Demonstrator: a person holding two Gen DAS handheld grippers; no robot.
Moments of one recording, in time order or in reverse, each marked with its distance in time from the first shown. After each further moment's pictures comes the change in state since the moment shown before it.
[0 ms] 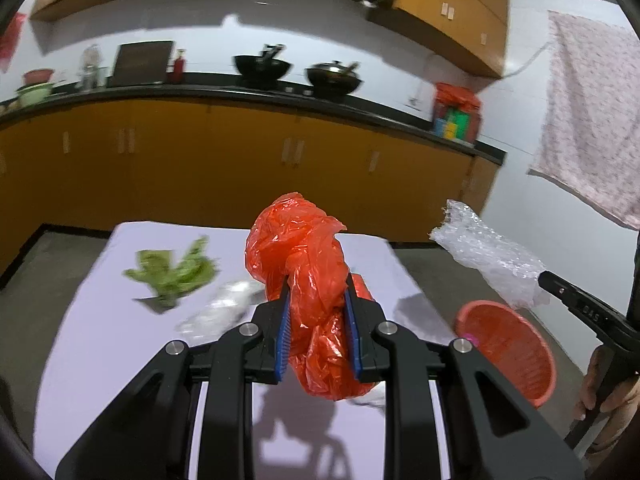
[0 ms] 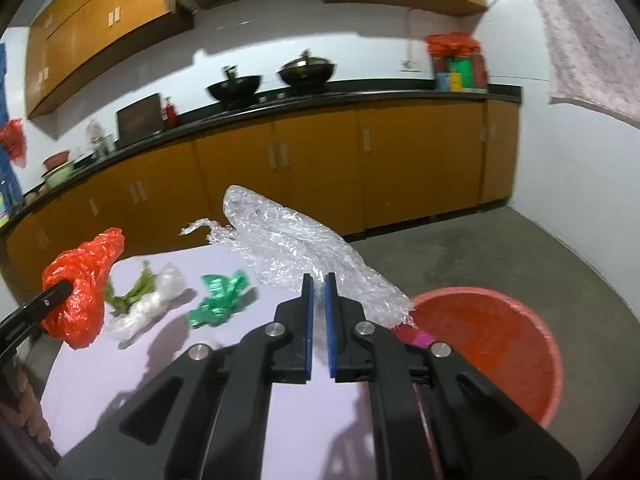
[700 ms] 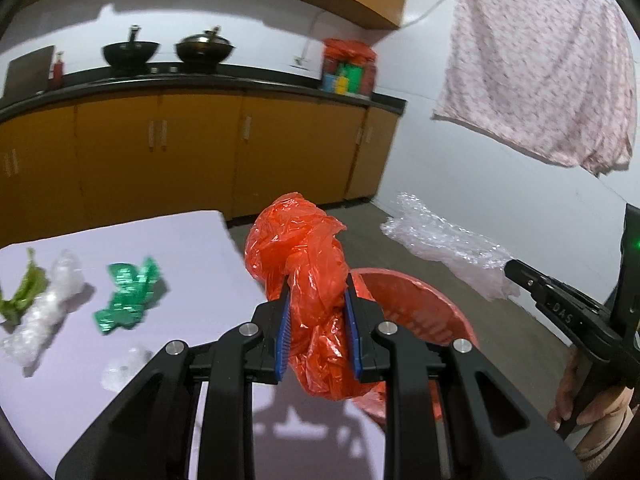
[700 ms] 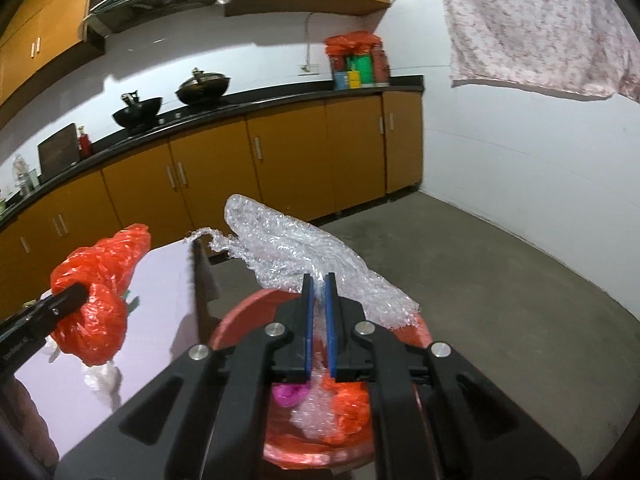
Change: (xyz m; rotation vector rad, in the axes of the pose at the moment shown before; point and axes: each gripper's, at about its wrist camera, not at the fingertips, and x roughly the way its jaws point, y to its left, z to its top) left arm 0.068 -0.165 -0.019 0.172 0.116 -0.314; right arm -0.037 -0.134 -0.025 0.130 -0.025 -0.276
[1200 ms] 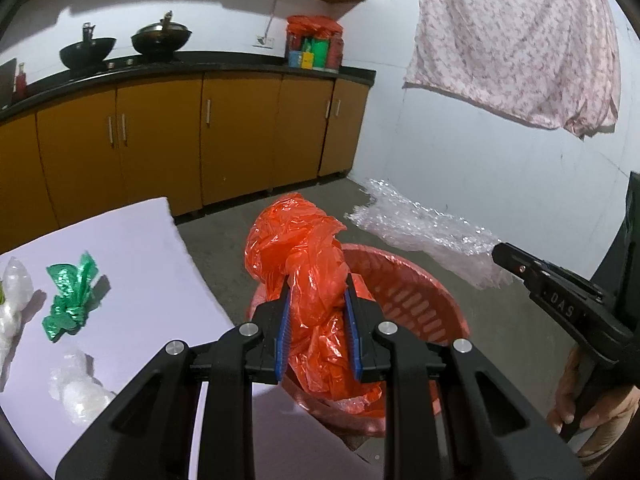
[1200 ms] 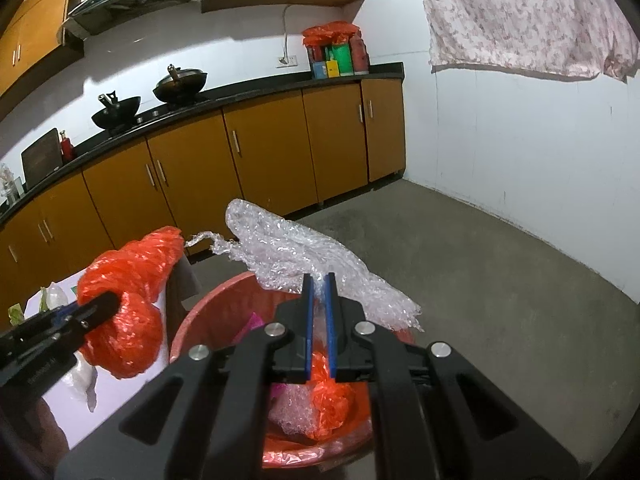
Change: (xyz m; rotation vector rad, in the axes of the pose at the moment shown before) left arm 0.046 -0.036 -0.012 0.090 0.080 -0.066; right arm 0.018 -0.025 -0.016 0.045 0.030 -0.037
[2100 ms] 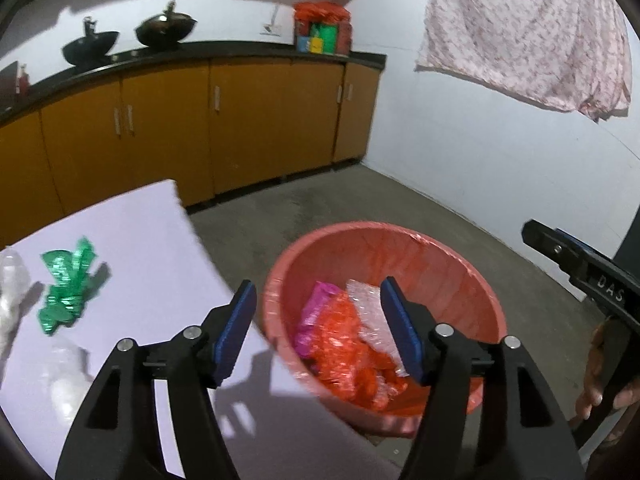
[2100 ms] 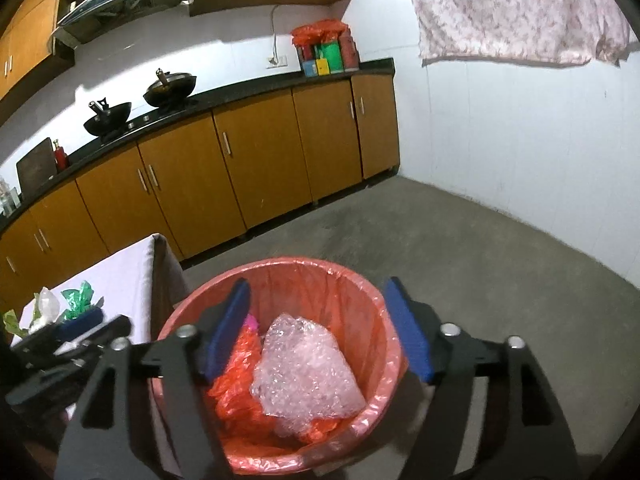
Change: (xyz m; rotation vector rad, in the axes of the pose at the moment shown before) left arm 0.015 0.016 -0.013 0.014 0.029 0.068; right arm 0.011 -0.015 -0.007 0.024 -0.015 -0.010
